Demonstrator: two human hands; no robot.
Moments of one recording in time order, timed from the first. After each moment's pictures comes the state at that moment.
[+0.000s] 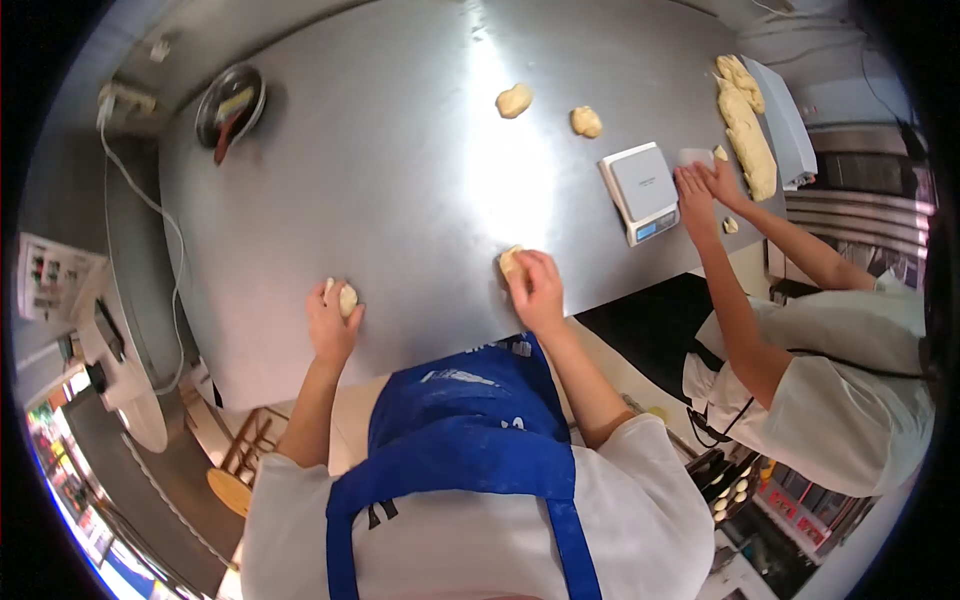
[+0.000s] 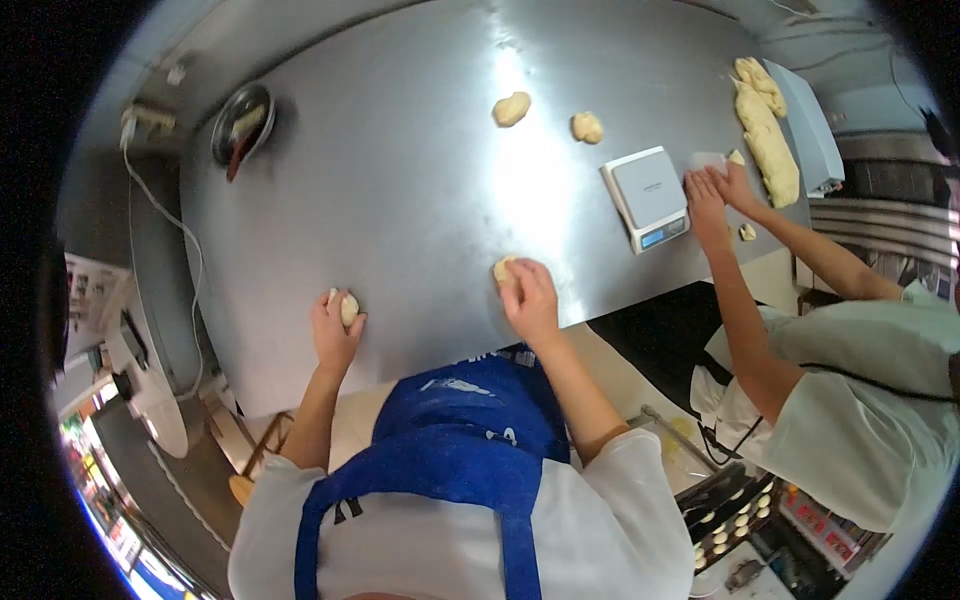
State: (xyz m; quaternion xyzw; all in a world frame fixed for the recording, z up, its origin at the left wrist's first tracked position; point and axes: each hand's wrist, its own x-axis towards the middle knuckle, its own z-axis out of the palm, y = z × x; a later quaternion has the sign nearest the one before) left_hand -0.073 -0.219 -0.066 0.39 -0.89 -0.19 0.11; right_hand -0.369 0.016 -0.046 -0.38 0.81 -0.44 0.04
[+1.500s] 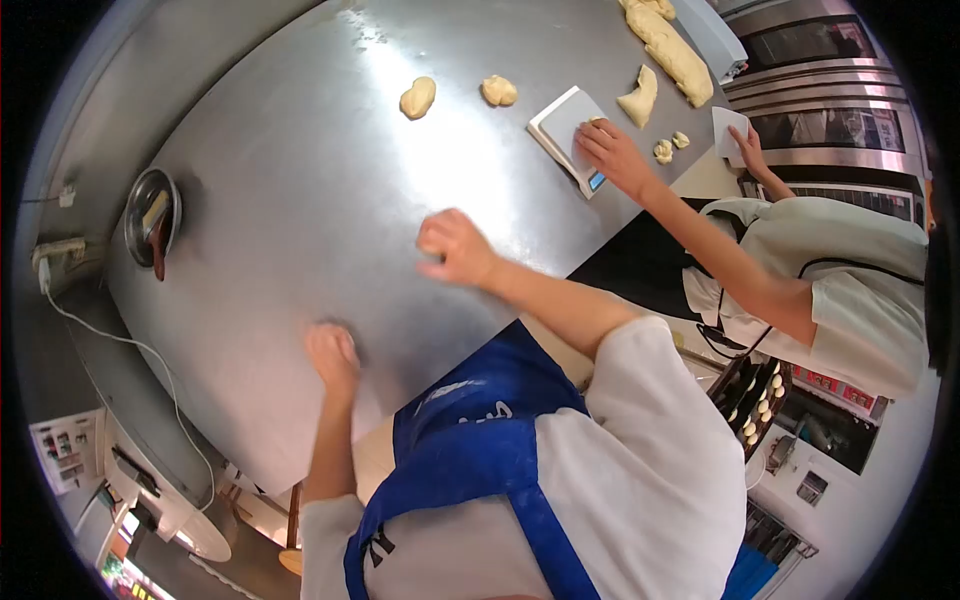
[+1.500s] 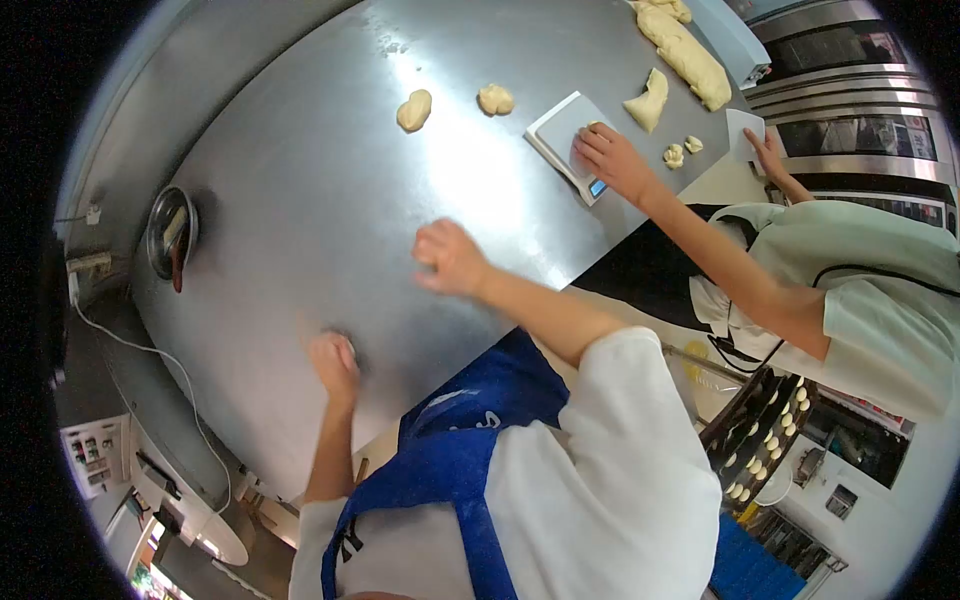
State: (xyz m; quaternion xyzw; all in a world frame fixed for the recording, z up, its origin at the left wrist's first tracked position) left_hand -0.133 -0.255 -0.106 0.20 -0.94 -0.20 0.20; right_hand -0.404 -0.075 -0.093 -0.55 0.74 -0.38 -0.03
